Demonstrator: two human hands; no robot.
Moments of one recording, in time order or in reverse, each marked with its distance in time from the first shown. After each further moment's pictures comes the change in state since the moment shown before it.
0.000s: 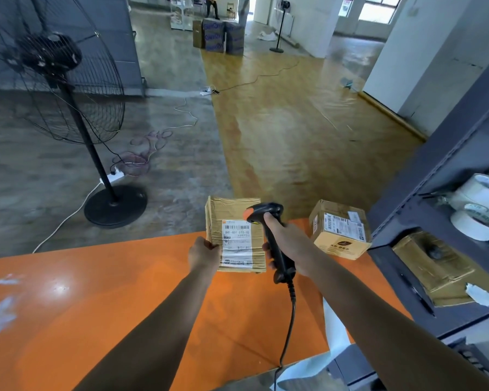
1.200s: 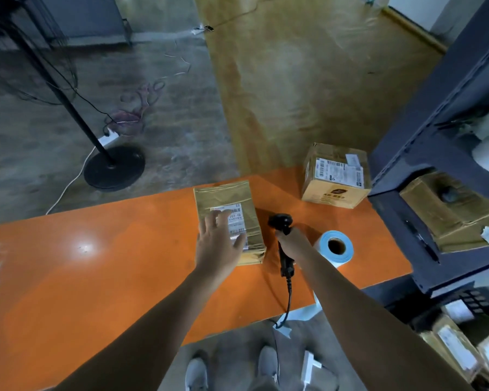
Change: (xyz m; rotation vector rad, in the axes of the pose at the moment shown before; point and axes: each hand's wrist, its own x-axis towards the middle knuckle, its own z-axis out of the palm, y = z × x) left_hand -0.075 -0.018 0.079 0.571 -0.049 0.502; right_hand 0.100 0.181 -0.061 -0.364 0.094 0.190
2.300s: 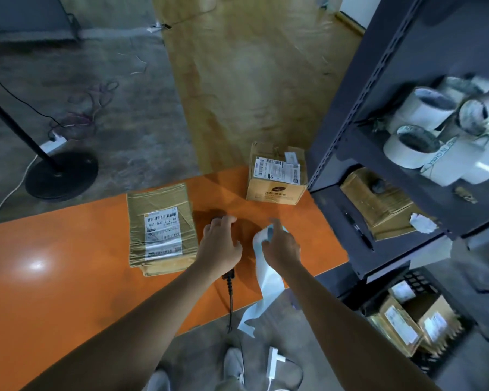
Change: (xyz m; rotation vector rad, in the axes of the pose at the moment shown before) left_hand 0.002 0.112 0.058 -0.088 -0.327 0.038; right_hand -0.017 0.069 -0.072 -0.258 0.325 -0.158
